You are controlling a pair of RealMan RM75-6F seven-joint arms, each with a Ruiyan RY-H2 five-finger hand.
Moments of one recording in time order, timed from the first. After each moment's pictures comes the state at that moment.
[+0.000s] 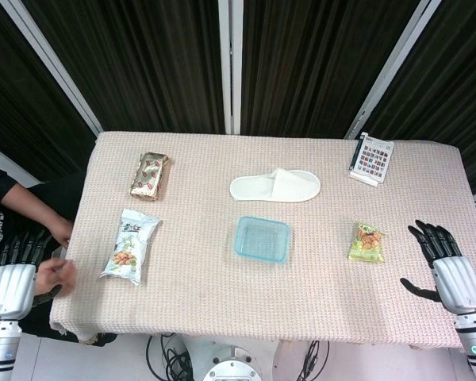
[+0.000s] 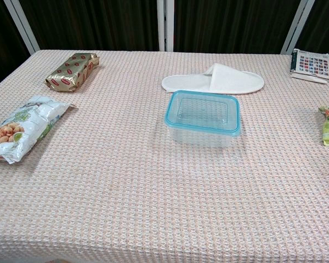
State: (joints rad) left arm -0.08 -1.20 -0.03 -1.62 1.48 1.52 0.21; right arm 0.13 -1.12 0.00 -1.47 -1.61 1.49 0.22
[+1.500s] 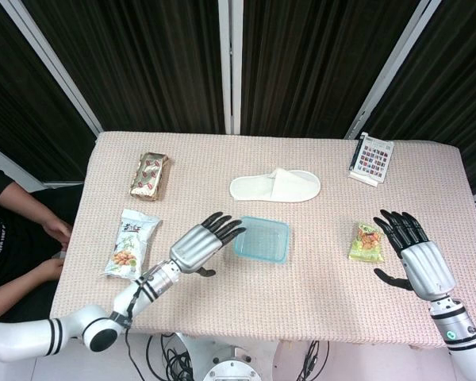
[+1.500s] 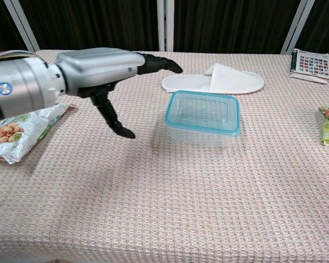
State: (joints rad) left arm -0.77 -1.54 -0.25 -1.66 1.37 0.78 0.36; right arm 0.23 -1.10 0.02 -1.58 -1.67 1.45 0.13
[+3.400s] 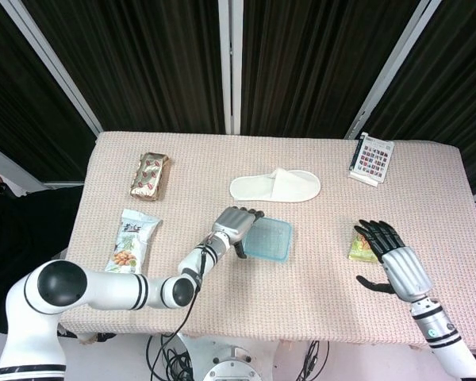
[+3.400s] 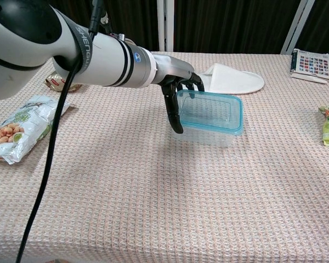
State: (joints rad) left arm -1.43 -1.66 -0.17 -1.45 0.20 0.72 0.61; right arm 0.26 -1.24 -0.01 -1.47 -1.71 1.41 0.23
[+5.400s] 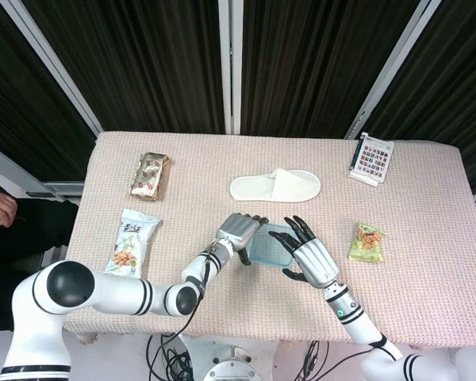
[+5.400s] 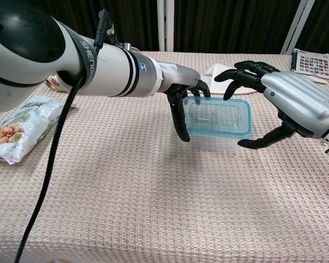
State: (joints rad) left arm -1.45 -1.69 -0.14 -1.48 0.22 0.77 0.58; right arm 0.46 -1.72 0.05 -1.23 -1.69 1.35 -0.01
